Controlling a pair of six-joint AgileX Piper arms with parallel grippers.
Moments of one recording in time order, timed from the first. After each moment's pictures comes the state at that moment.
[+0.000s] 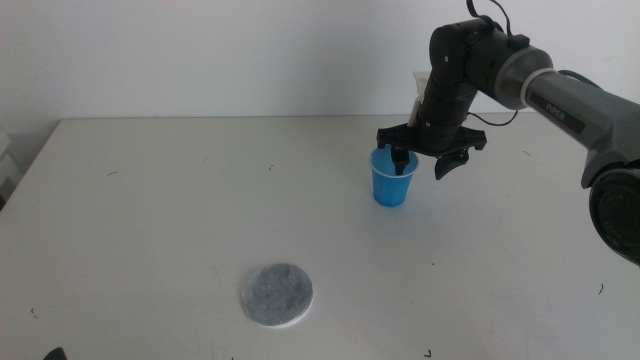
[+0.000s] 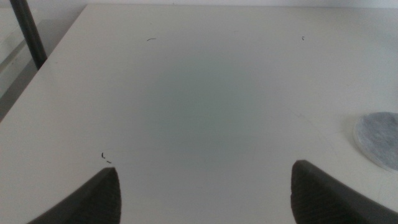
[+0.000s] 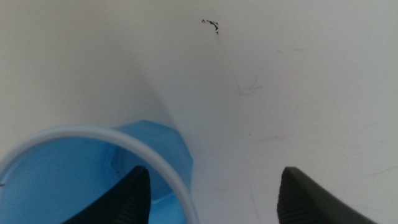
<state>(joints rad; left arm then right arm) -0.07 -0.01 0.03 0.07 0.37 -0.15 0.34 2.36 -2.14 0.01 1.17 0.36</state>
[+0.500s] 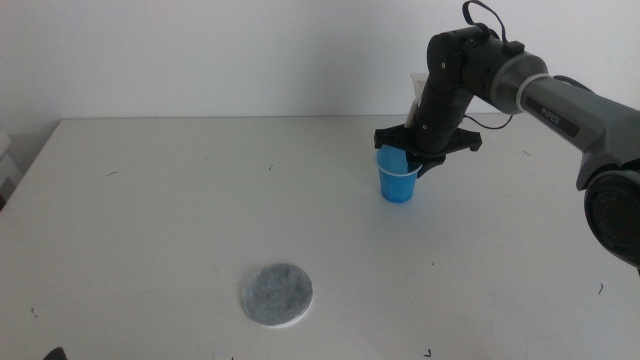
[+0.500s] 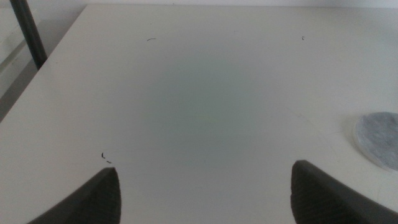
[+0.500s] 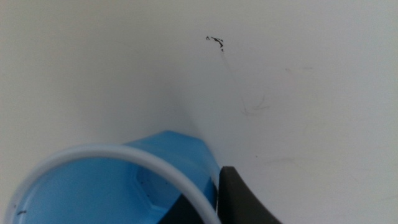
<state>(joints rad) -0.07 -0.01 0.03 0.07 0.37 -0.15 0.34 2.38 -2.14 0.01 1.12 0.36</state>
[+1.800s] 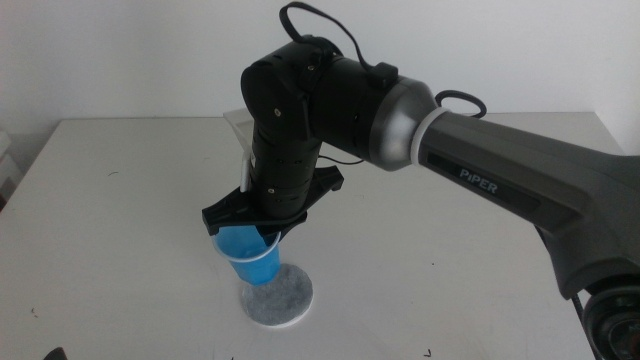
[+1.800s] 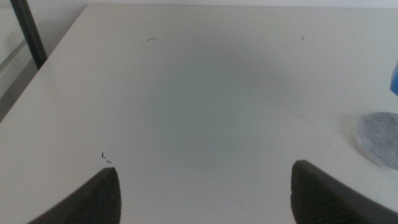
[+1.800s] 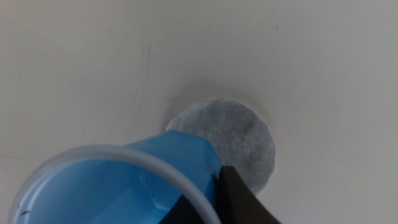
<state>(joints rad) -0.07 -0.01 0.03 0.07 0.37 -0.15 0.85 2.15 -2.02 0.00 1.18 0.38</state>
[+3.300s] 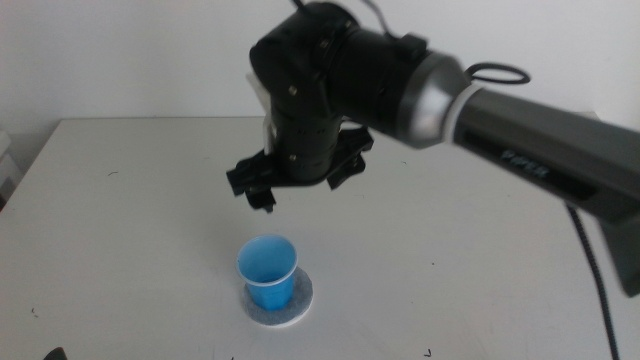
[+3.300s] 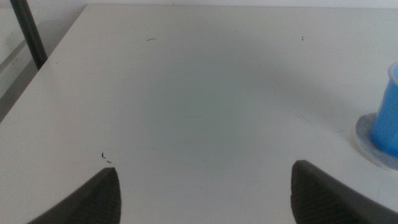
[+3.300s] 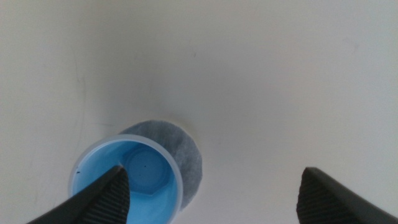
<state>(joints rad) -0.07 -0.01 0.03 0.07 0.37 -0.15 0.85 2.09 -2.02 -0.19 1.23 0.48</state>
